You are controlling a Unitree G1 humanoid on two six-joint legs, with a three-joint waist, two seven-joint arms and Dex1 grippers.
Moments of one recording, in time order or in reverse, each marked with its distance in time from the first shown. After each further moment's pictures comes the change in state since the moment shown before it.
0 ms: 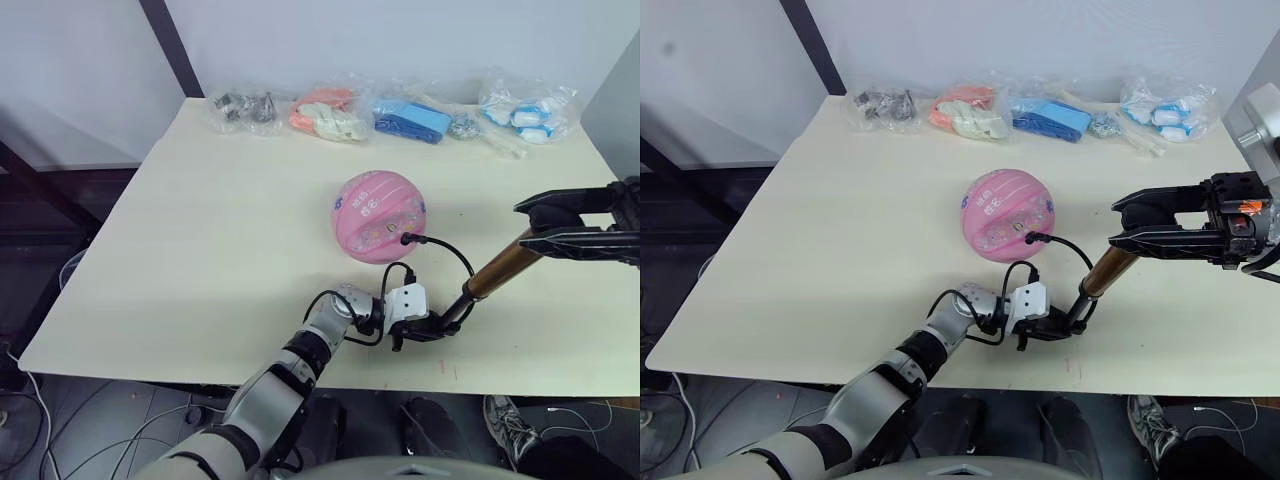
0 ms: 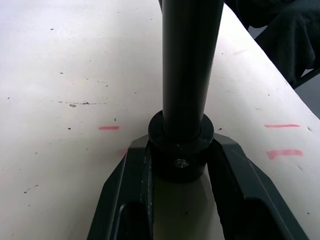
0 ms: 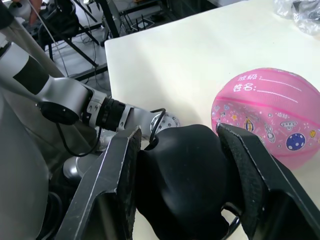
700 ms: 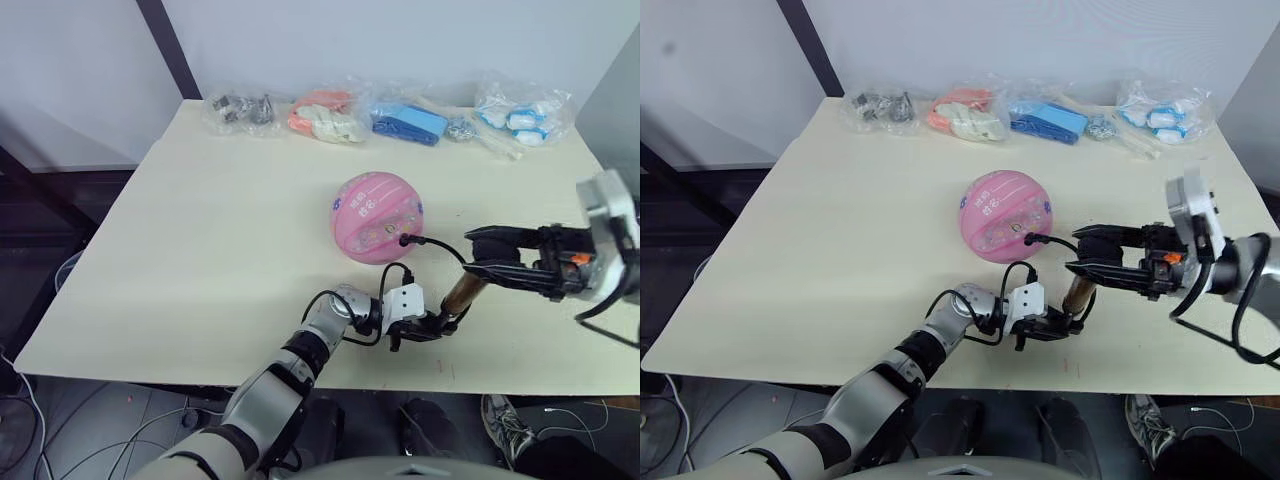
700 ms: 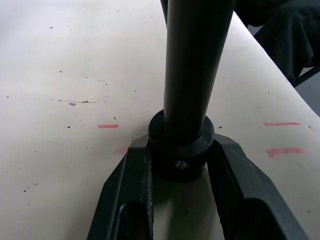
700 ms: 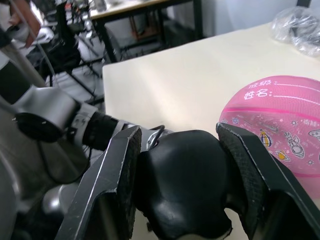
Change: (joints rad) left arm -0.001 0.007 0.000 0.010 0.001 0.000 0.002; right arm 0.254 0.414 0.136 -0.132 -0.218 -0.302 -0.112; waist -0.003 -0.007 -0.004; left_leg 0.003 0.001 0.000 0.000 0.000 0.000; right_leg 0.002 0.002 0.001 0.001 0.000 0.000
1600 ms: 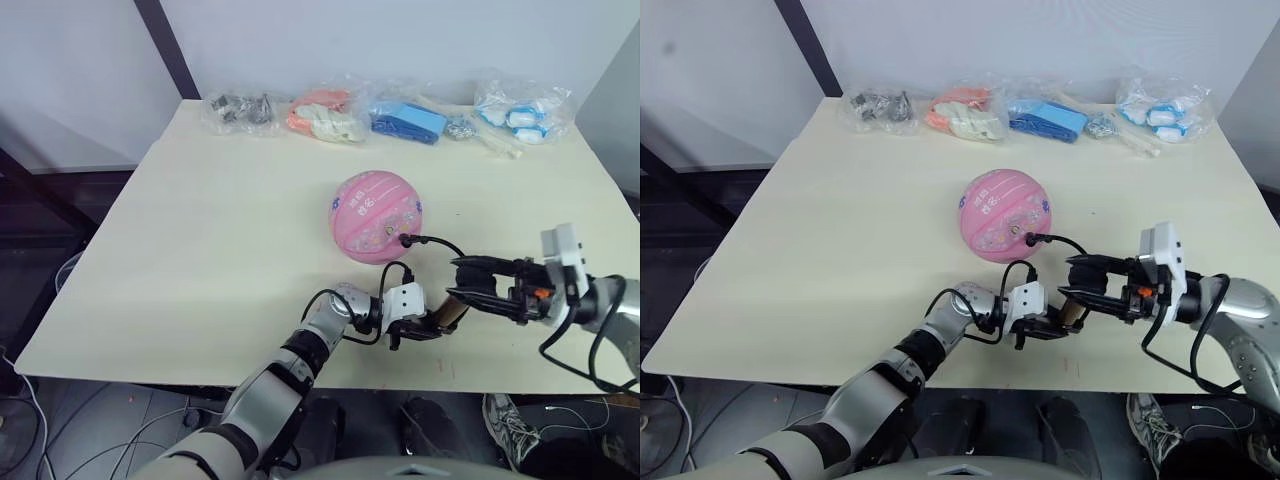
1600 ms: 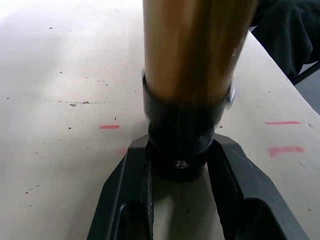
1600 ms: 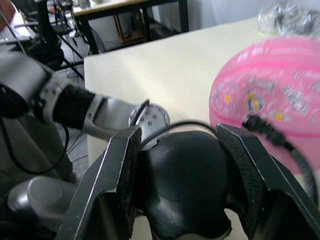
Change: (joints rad) left arm -0.003 0.004 0.000 -0.010 0.000 0.001 -0.001; right arm 0.079 0.026 0.083 0.087 -0.142 -0.215 0.063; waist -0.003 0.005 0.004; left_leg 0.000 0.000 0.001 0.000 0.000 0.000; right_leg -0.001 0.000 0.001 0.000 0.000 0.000
